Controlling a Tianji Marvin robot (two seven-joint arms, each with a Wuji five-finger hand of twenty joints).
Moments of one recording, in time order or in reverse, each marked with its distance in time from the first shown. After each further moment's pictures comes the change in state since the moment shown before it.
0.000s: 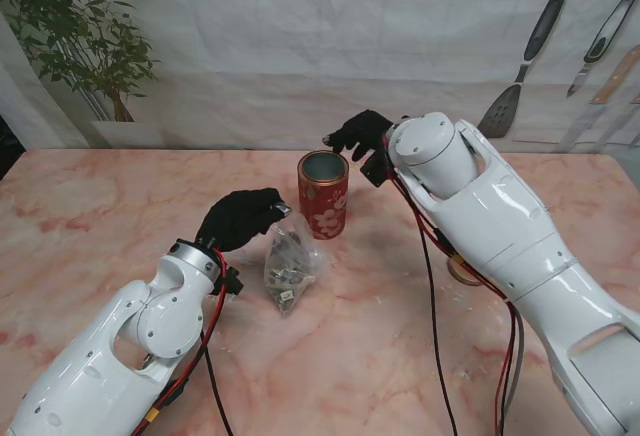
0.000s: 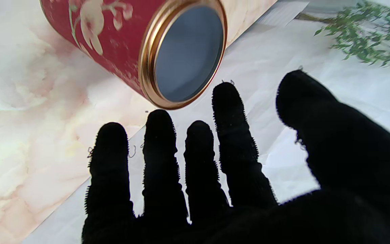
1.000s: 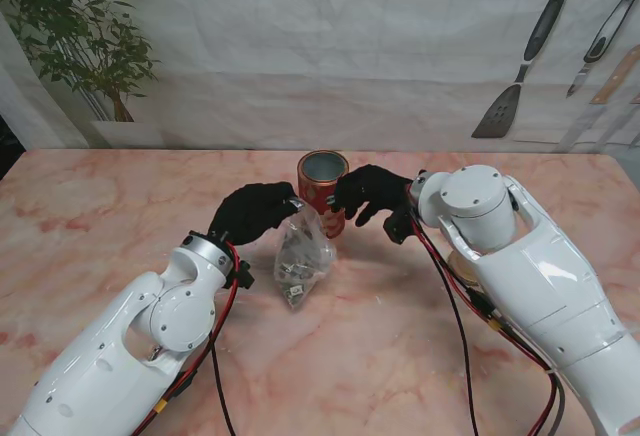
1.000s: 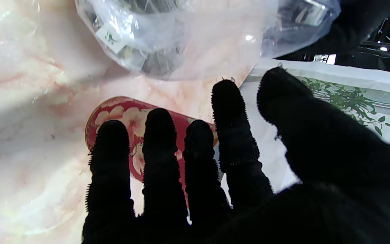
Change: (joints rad) left arm -0.054 0.002 0.061 -0.003 0.020 0.026 0.002; right arm -0.265 0.118 0.137 -0.206 0.135 -0.130 0.250; left_hand 0.000 0.000 0.000 0.000 0.000 0.000 0.000 0.000 0.000 0.000 0.000 0.000 0.000 0.000 0.000 0.000 0.000 0.000 0.000 0.000; right_hand 0.141 0.002 -0.056 -0.038 0.028 0.000 0.142 -0.159 0.028 0.008 0.026 0.000 0.025 0.000 0.036 0.011 0.033 -0.009 0.024 0.011
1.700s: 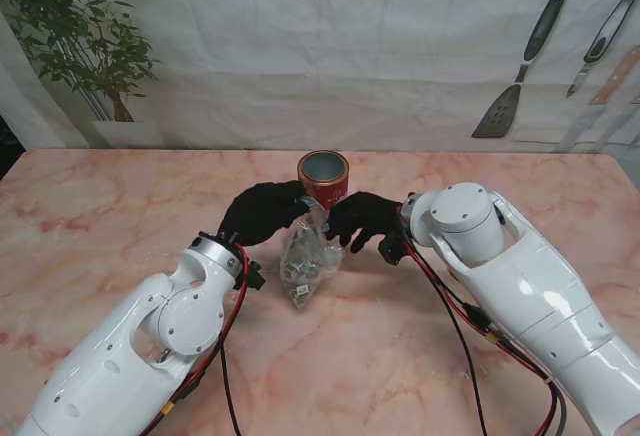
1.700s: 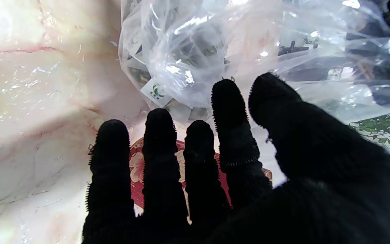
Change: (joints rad) left arm -0.013 -0.009 0.039 -0.003 -0.017 -0.016 0.036; right arm -0.002 0.002 -0.070 0.075 0.025 -0.022 0.049; left_hand 0.000 0.000 0.000 0.000 0.000 0.000 0.000 0.000 0.000 0.000 0.000 0.000 0.000 0.000 0.000 0.000 0.000 0.000 0.000 0.000; right_hand 0.049 0.050 -0.031 0.000 0.000 -0.001 0.021 -0.068 0.008 -0.003 0.022 0.000 0.001 0.000 0.015 0.001 0.005 -0.003 0.022 0.001
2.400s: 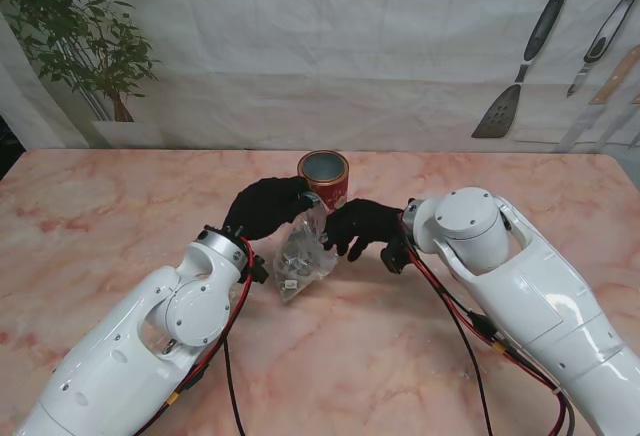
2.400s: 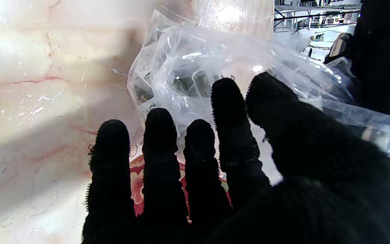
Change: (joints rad) left arm -0.048 -0.004 0.030 0.029 0.003 0.027 -0.003; right arm -0.041 0.023 0.020 -0.068 -0.002 -0.006 0.058; left_hand 0.000 0.000 0.000 0.000 0.000 0.000 0.000 0.000 0.000 0.000 0.000 0.000 0.000 0.000 0.000 0.000 0.000 0.000 0.000 0.000; right_hand 0.023 0.000 -0.012 -0.020 0.020 -0.001 -0.002 -0.032 0.024 -0.007 0.012 0.000 0.012 0.000 0.013 0.007 0.000 0.000 0.000 0.001
